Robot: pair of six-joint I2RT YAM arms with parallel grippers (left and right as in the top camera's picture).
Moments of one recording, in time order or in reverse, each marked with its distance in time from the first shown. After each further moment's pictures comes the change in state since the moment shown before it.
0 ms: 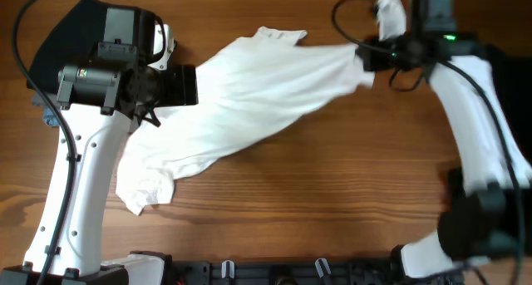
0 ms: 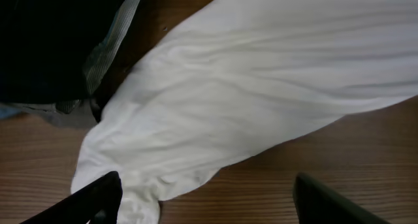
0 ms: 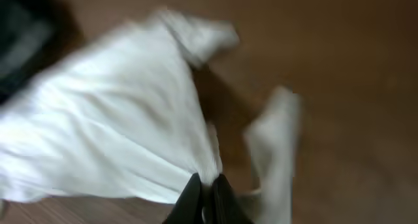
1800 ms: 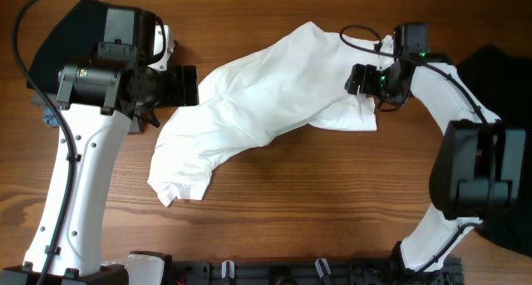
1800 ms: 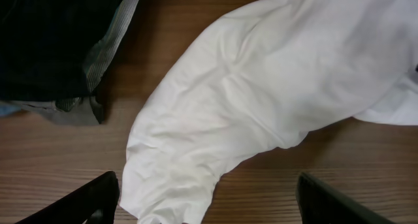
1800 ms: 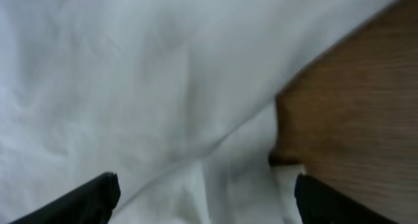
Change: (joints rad) left arm 0.000 0.000 0.000 -0.007 0.000 0.000; right arm -0.048 0.298 -0.263 0.216 0.121 0.267
